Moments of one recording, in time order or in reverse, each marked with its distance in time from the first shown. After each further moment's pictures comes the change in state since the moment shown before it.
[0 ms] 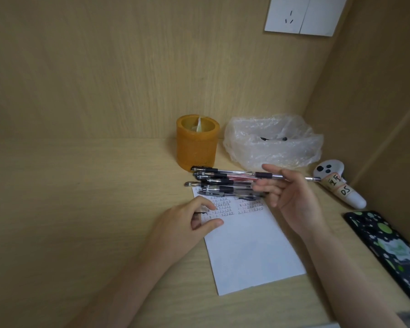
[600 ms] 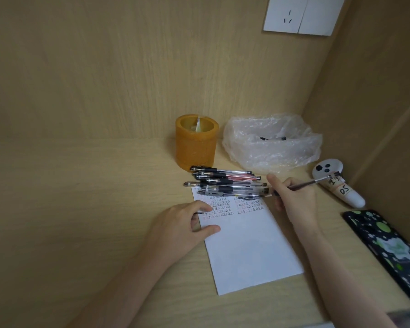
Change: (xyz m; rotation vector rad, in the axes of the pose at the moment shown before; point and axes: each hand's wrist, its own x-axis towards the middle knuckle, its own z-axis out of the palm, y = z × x) left_hand -0.001 -0.002 -0.001 0.156 -0.004 -0.045; right_hand 0.002 0.015 -0.007 -0.538 0.435 -0.187
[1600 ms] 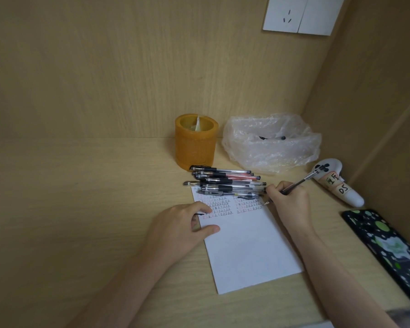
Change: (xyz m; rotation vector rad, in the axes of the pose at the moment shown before) left_hand 0.000 -0.003 0.002 0.023 -0.012 0.017; right_hand 0.000 0.014 0.005 -0.238 0.030 -0.122
